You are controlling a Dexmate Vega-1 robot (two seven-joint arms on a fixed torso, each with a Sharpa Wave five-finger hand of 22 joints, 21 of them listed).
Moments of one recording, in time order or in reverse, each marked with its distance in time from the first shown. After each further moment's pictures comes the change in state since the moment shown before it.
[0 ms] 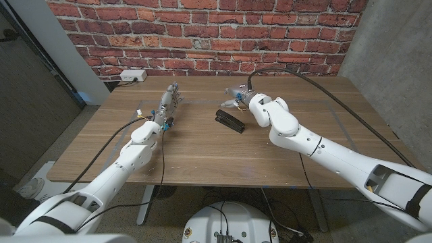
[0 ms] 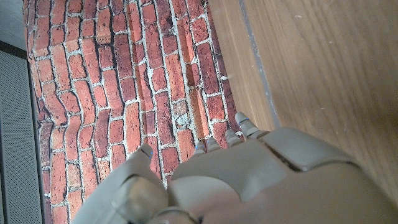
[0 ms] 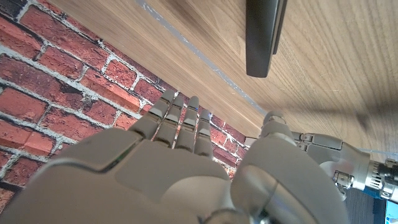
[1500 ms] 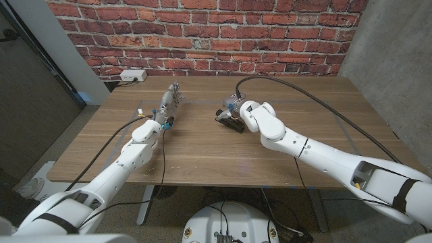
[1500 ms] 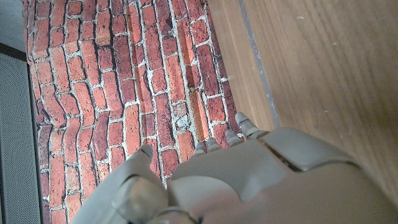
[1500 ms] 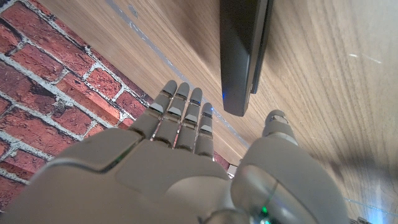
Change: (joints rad) left arm -0.013 -0.004 0.006 0.012 0.004 0.004 -0.001; left_hand 0.000 0.000 0.004 0.004 -0.004 0.000 0.000 0.000 0.000 0.000 0.000 0.000 0.000 0.000 0.000 0.000 0.000 0.000 0.000 -0.011 0.000; right arm 0.043 0.067 -0.096 0.127 -0.133 0.034 0.099; right_hand 0.013 0.003 -0.011 0.005 0.025 0.087 -0.017 0.008 0.004 0.093 -0.003 0.030 0.010 0.156 -0.011 0.030 0.017 0.076 -0.009 0.029 0.010
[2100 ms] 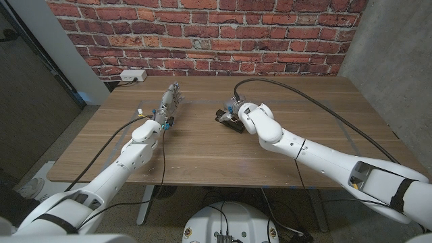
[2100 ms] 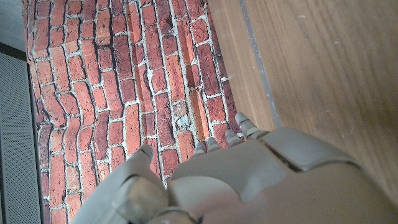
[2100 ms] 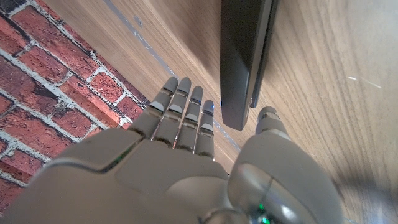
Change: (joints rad) left arm -0.002 -0.003 -0.001 0.003 0.001 0.000 0.000; left_hand 0.000 0.000 0.000 0.000 0.000 0.000 0.000 0.000 0.000 0.000 0.000 0.000 0.000 0.000 0.000 0.000 0.000 0.000 0.000 -0.004 0.000; right arm 0.004 0.011 -0.016 0.022 -0.062 -0.004 0.048; right_hand 0.074 0.056 0.030 -0.021 0.015 0.072 -0.036 0.011 -0.002 0.054 -0.023 0.010 0.000 0.085 -0.010 0.008 0.009 0.041 -0.019 0.022 0.000
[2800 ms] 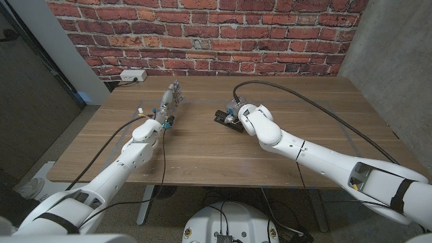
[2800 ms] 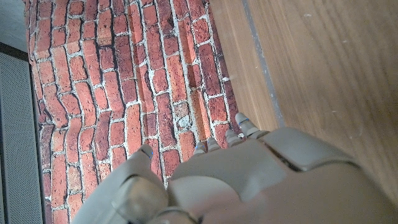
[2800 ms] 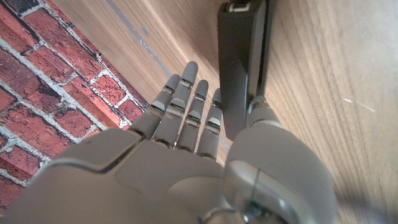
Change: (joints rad) left arm -0.003 -0.001 0.001 -0.005 0.002 0.000 0.002; left_hand 0.000 0.000 0.000 0.000 0.000 0.000 0.000 0.000 0.000 0.000 0.000 0.000 0.000 0.000 0.000 0.000 0.000 0.000 0.000 -0.004 0.000; right arm -0.006 0.000 -0.009 0.001 -0.082 0.007 0.060; right_hand 0.238 0.046 0.031 -0.032 -0.013 0.226 -0.080 0.033 0.000 0.138 -0.047 0.022 0.013 0.209 -0.027 0.191 0.151 0.044 -0.045 0.067 0.028
